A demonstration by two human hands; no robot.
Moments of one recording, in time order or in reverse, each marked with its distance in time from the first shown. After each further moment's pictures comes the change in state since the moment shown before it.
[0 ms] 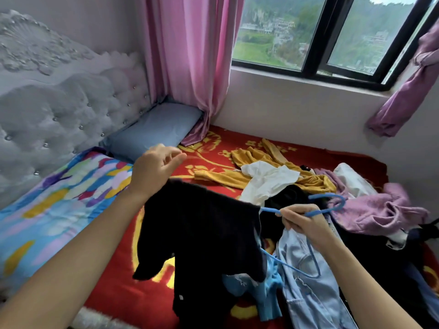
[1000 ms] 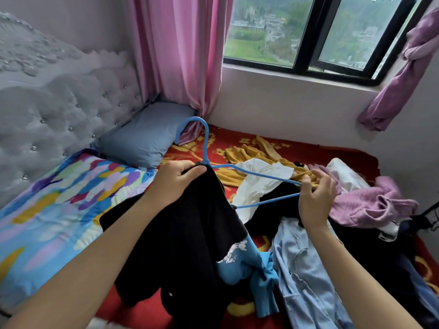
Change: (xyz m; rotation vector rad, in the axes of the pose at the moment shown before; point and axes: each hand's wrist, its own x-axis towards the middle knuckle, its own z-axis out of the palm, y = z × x) left_hand -0.013 0.048 0.017 -0.321 -0.238 -0.054; right_hand 0.028 -0.014 -0.003 -0.442 0.884 -0.091
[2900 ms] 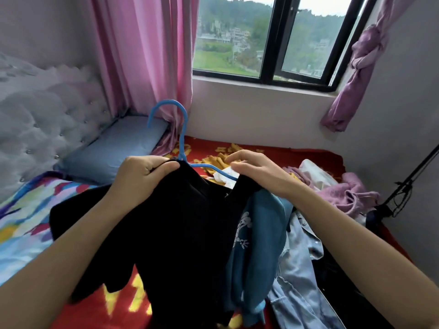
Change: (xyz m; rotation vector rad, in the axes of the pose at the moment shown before) left_hand 0.021 0.027 -0.023 0.127 0.142 0.223; right_hand 0.026 -0.119 -0.020 0.076 -0.994 -0.245
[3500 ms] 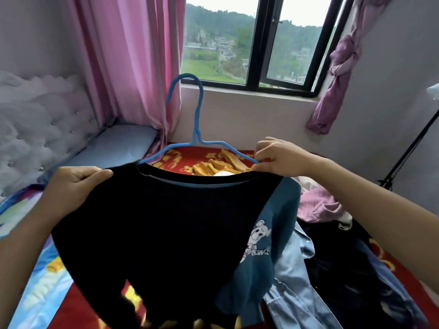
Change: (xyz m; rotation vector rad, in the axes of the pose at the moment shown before) left_hand -0.010 -0.091 -0.057 -0.011 -0.020 -0.196; right_hand -0.003 0.007 -0.068 -0.910 -0.077 -0.071
